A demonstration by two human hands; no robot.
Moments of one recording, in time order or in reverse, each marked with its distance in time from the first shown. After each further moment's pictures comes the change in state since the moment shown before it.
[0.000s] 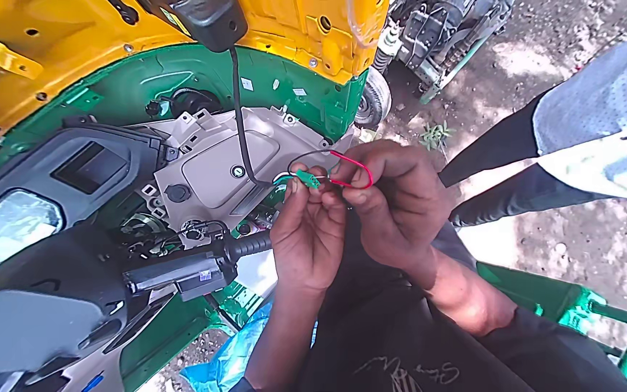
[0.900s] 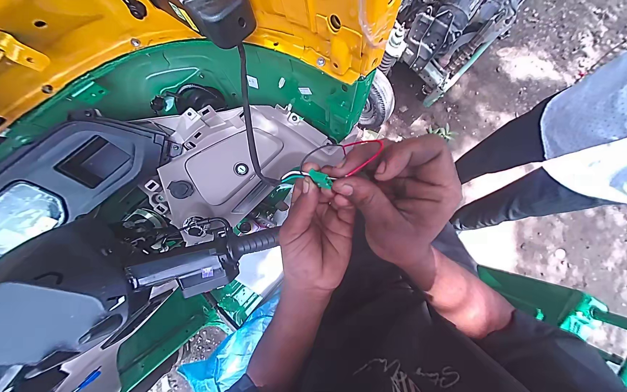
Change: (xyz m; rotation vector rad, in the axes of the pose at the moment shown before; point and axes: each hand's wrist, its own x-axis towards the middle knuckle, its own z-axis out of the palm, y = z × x) left_hand -0.003 -0.005 0.001 0.008 0.009 0.019; right_hand 0.001 0.002 0.009 0.165 0.104 0.054
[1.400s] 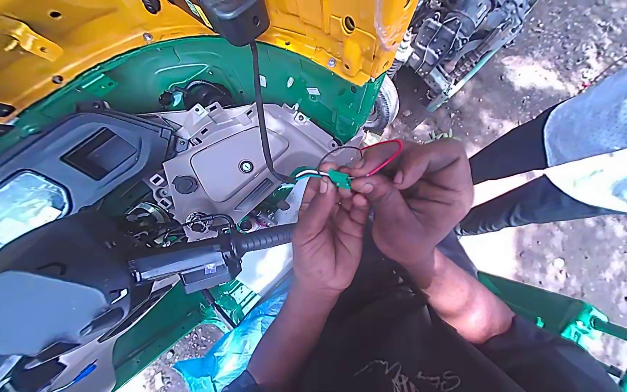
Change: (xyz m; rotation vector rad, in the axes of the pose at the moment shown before) left_hand -0.001 -0.005 0.000 0.021 0.007 0.011; right_hand 0.001 0.005 0.000 -0.011 0.004 -0.054
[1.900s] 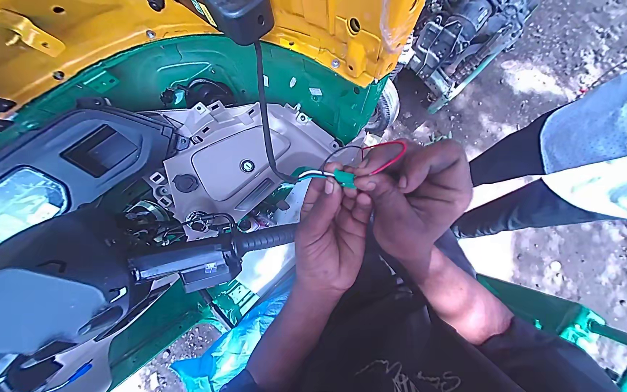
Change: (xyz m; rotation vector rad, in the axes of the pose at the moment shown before) left_hand 0.002 -0.001 -0.002 0.019 -0.008 0.018; right_hand 0.001 0.007 0.001 0.053 0.012 -0.009
